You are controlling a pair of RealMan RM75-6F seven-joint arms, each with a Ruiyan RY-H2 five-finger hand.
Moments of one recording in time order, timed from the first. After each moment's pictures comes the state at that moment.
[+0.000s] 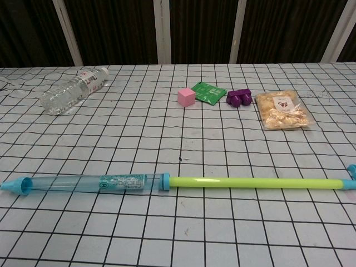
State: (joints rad) left arm -0.01 -1.06 0.03 -1.69 1.58 1.53 0.08; right arm -0.04 -1.12 0.06 -1.65 -1.52 1.60 -0.12
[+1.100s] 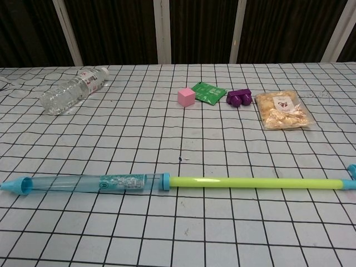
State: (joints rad) left arm -0.01 -1.05 0.03 -1.70 1.57 1.53 0.06; right arm 0.02 -1.15 0.04 -1.67 -1.64 1.57 -0.15
